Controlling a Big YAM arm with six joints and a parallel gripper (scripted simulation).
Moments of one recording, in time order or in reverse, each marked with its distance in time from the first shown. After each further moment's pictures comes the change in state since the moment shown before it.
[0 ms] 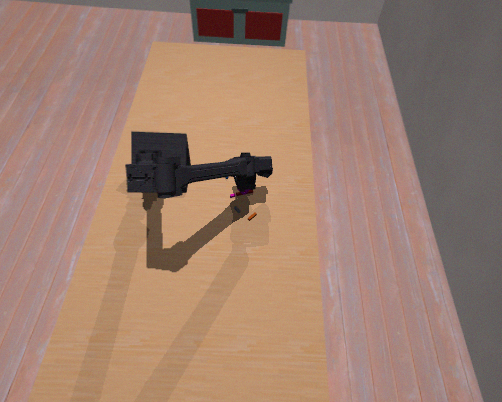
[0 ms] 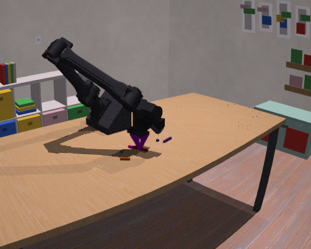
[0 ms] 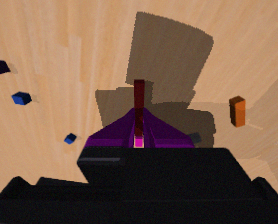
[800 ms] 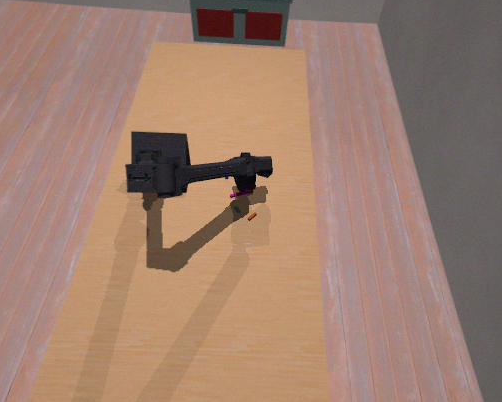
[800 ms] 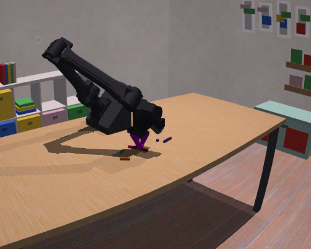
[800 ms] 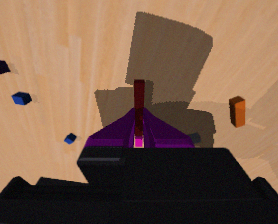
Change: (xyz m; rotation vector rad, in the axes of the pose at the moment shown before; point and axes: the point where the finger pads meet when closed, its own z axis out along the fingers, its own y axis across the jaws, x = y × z) arm 0.000 0.000 0.000 0.000 0.000 0.000
